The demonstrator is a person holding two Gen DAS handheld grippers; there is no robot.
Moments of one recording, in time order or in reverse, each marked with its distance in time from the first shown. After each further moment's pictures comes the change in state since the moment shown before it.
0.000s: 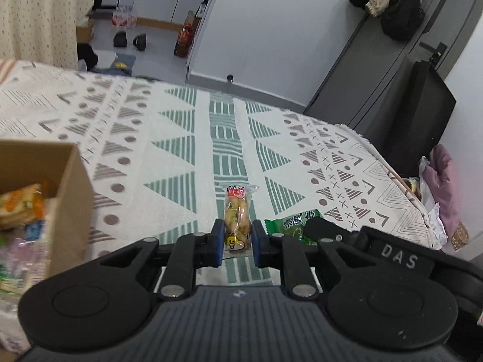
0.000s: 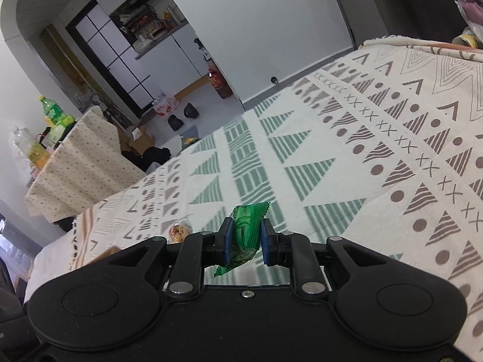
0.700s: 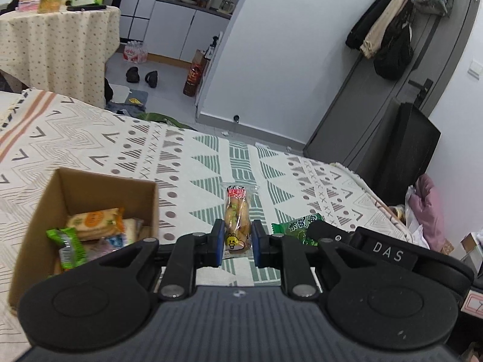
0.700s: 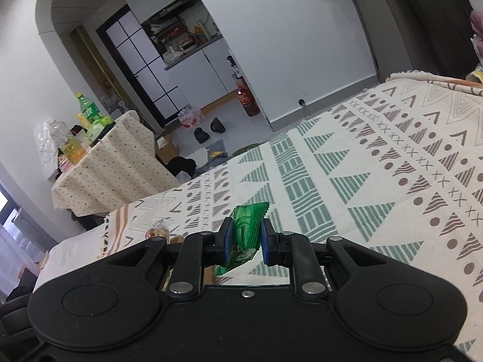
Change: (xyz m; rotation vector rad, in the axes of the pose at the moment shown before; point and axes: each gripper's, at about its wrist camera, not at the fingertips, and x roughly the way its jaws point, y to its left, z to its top) left arm -0.113 0.043 -0.002 -0.030 -0.143 -0.007; right arm -0.057 0.070 -0.022 -0.084 -0.083 0.055
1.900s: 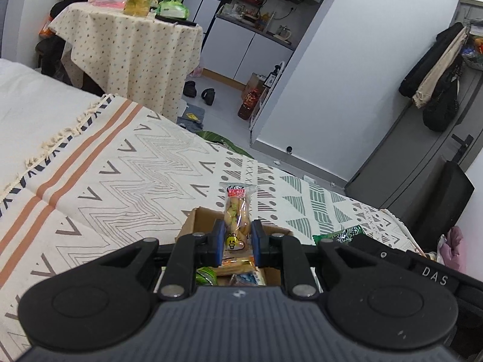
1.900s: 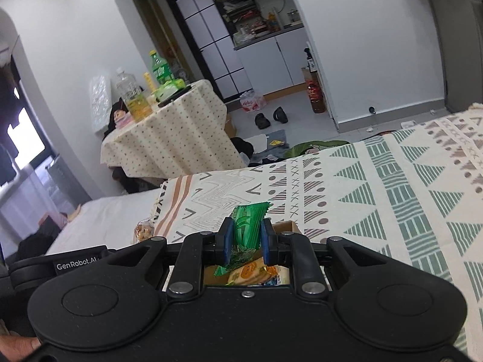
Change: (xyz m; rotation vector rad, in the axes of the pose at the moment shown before) left arm -0.053 0.155 0.038 -0.144 -0.076 0.115; right arm 0.032 0.124 -0.026 -0.219 0.040 0.160
